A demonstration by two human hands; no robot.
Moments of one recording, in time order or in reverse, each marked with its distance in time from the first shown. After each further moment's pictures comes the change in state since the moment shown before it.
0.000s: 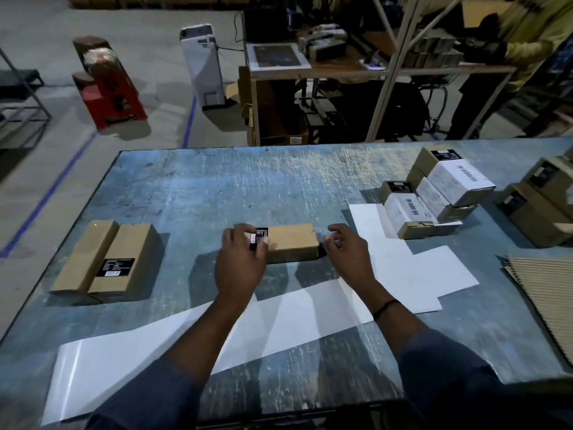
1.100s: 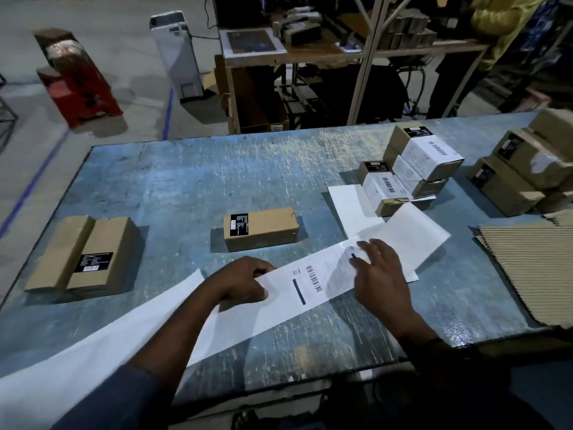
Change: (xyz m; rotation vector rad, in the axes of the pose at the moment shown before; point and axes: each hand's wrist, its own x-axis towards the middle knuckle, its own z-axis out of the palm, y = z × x) left_hand -0.018 0.007 -0.017 0.044 -1.091 0.060; right_hand -0.089 0.070 -0.076 -0.755 0.087 -0.423
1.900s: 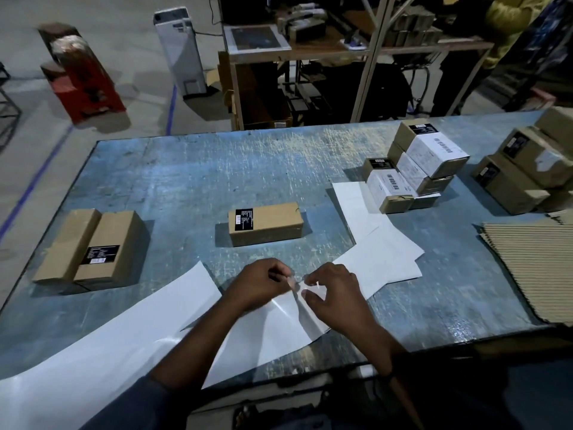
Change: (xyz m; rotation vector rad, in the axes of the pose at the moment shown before) left_hand -0.014 0.016 0.042 -0.383 0.253 -0.034; right_hand -0.010 -0.092 -0.002 0.470 -0.278 0.179
